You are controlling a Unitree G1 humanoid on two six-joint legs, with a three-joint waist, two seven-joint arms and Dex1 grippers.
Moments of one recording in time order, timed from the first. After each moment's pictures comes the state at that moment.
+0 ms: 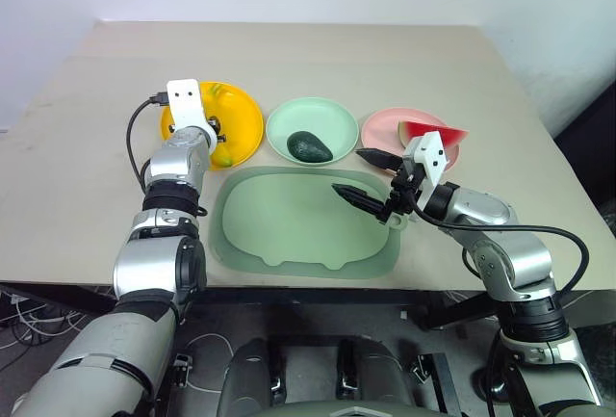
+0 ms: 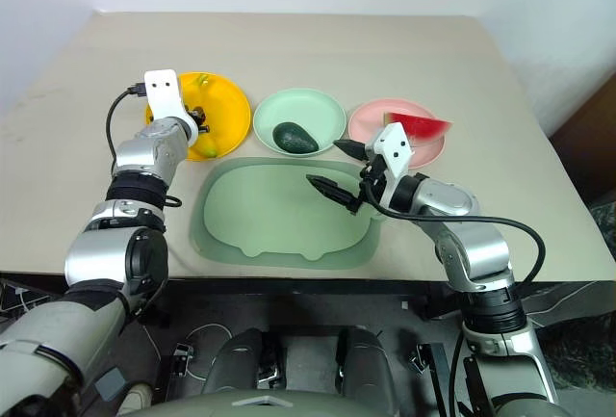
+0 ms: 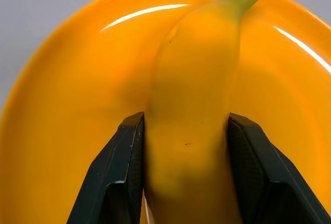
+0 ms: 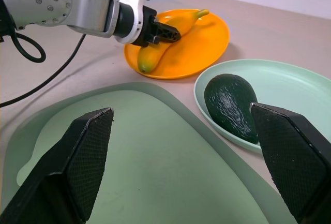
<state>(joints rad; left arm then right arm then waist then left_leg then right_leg) -1.09 0.29 0.26 0.95 -0.09 0.40 0.06 -0.40 -0.47 0.03 -0.23 0.45 0.47 0.75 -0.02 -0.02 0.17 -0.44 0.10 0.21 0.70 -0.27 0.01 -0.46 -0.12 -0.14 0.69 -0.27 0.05</state>
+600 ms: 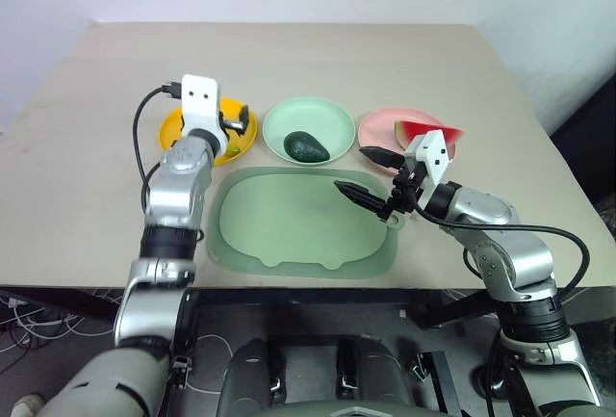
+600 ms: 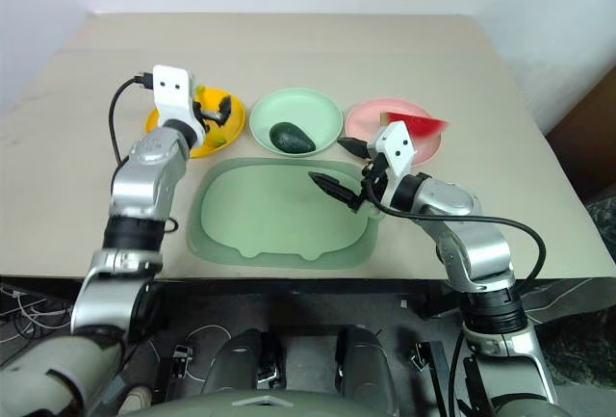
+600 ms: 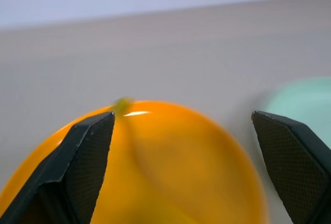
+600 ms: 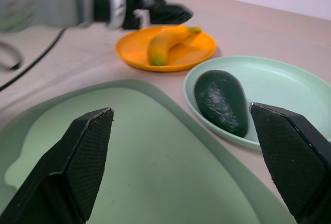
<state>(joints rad) -0.67 0.29 0.08 0.20 -0.12 0.35 -0.22 -0.39 -0.47 0.01 -0.24 0.46 0.48 0.73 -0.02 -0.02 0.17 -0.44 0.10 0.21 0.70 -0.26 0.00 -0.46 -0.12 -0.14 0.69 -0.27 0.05</state>
